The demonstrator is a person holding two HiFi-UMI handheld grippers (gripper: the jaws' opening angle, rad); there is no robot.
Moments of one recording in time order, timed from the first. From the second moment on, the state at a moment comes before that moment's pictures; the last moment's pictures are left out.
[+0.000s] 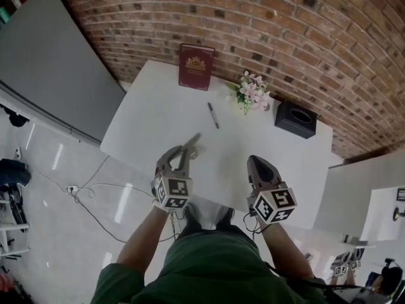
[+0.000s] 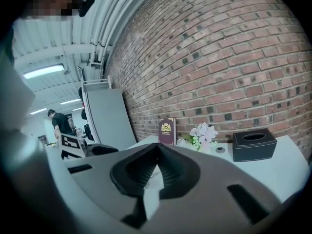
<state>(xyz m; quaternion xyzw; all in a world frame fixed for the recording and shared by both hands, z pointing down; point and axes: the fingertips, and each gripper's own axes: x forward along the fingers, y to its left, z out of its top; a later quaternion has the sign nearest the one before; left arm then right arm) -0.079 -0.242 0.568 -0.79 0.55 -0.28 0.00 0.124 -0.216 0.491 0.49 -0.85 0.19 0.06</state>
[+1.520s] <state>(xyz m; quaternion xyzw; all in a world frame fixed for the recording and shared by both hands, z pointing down) -0.139 -0.177 0.330 -0.78 0.63 0.02 -0.02 0.052 -0.218 0.357 0.41 -0.91 0.04 -0.03</state>
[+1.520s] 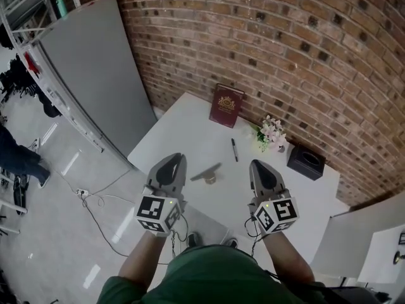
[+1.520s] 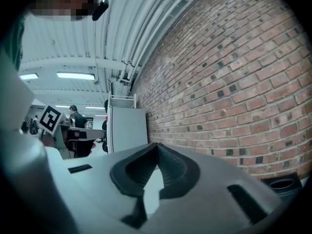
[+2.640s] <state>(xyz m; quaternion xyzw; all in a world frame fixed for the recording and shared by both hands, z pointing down) -0.143 -0.190 0.333 -0.78 0.62 0.04 -0.03 0.057 -0.225 0.335 0.42 -0.91 0.01 -0.05</state>
